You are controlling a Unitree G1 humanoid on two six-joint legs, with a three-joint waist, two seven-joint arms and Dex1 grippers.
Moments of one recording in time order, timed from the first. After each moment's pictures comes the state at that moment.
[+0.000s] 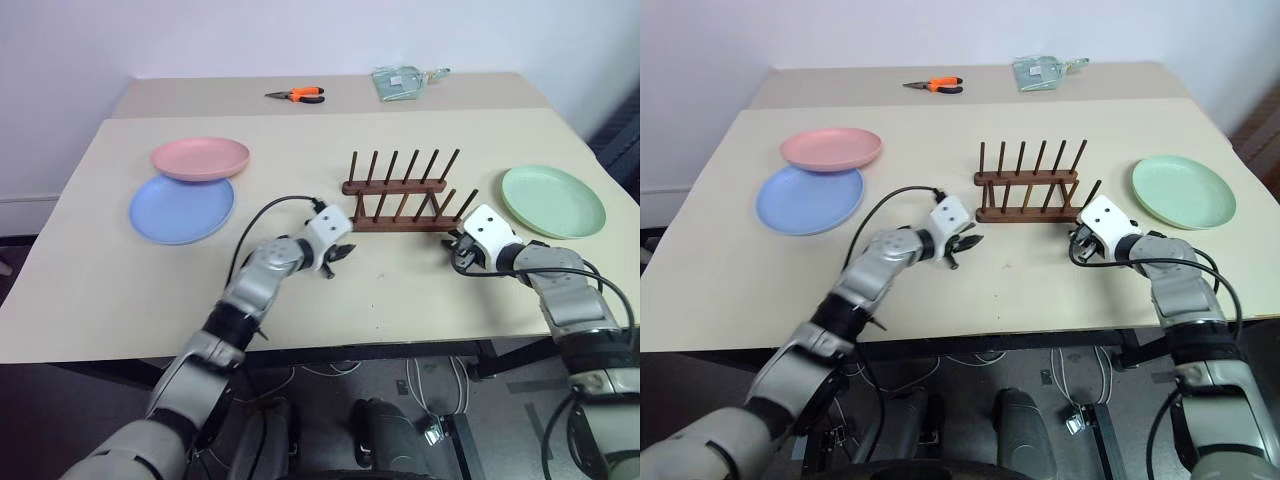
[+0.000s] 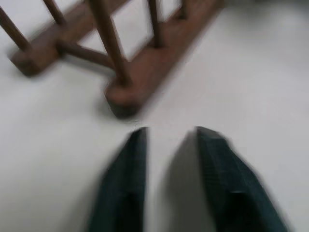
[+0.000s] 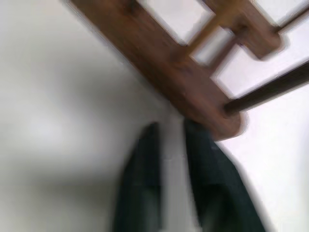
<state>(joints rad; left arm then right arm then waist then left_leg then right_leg) -0.59 0.21 -0.26 0.22 -0.05 0.41 -0.72 -0.39 -0.75 0.02 0.24 0.04 0.22 0.79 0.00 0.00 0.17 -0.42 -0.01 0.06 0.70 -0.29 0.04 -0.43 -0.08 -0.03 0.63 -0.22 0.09</state>
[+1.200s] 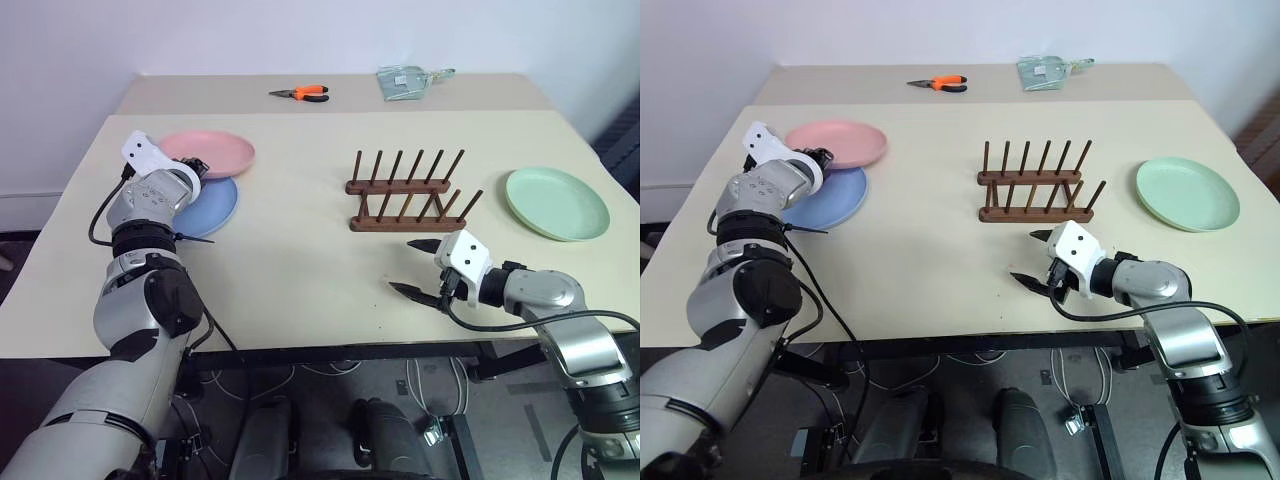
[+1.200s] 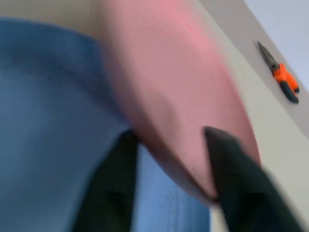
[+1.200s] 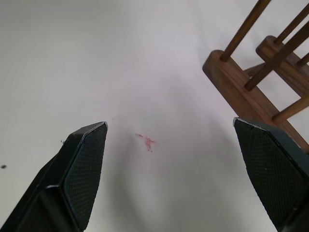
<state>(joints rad) -1.17 0.35 0.71 1.00 -0.43 0.52 0.16 -0.18 -0.72 0.01 -0.24 0.21 0.31 0.87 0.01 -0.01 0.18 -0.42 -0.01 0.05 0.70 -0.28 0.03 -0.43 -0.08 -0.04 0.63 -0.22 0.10</state>
